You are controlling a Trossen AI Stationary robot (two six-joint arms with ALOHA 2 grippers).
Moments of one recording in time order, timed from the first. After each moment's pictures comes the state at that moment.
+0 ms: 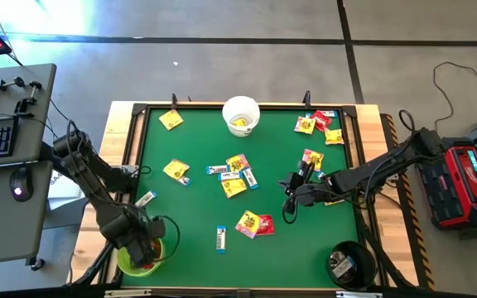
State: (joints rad) left arm -0.93 1.46 1.10 -1.15 0.10 -1.17; right arm 0.34 1.31 0.61 -0.09 0.59 0.42
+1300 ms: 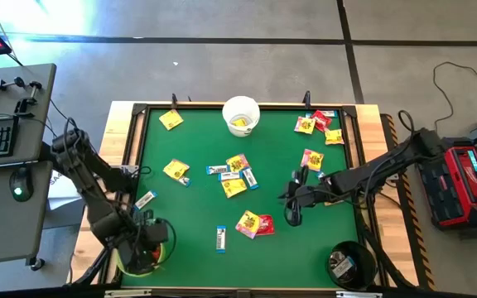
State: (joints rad) left arm -0.95 1.44 1.18 -1.05 -0.14 -1.16; right arm 0.34 1.32 0.61 -0.09 0.27 0.41
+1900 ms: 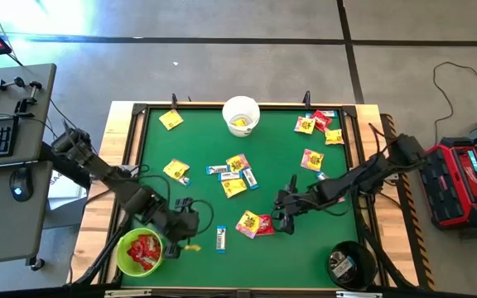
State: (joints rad) left arm -0.62 1.44 1.14 -0.73 -0.11 -0.50; right arm 0.35 1.58 0.61 0.10 0.10 0.60
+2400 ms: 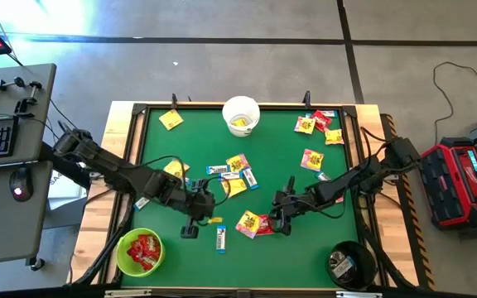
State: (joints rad) left arm -0.41 1.46 1.14 -0.64 -0.11 -0.25; right arm 0.35 1.65 0.61 0.20 0.10 0.62
